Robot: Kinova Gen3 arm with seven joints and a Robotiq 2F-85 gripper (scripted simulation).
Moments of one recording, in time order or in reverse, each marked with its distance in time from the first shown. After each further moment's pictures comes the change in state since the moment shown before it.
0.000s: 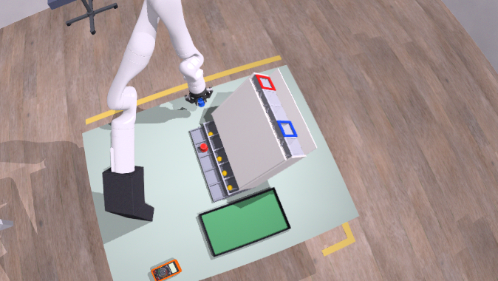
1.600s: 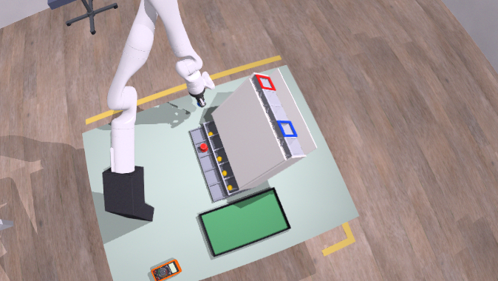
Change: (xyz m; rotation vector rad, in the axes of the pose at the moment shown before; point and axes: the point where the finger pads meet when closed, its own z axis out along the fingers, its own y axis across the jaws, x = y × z) arm 0.000 0.000 0.000 -0.021 0.033 1.456
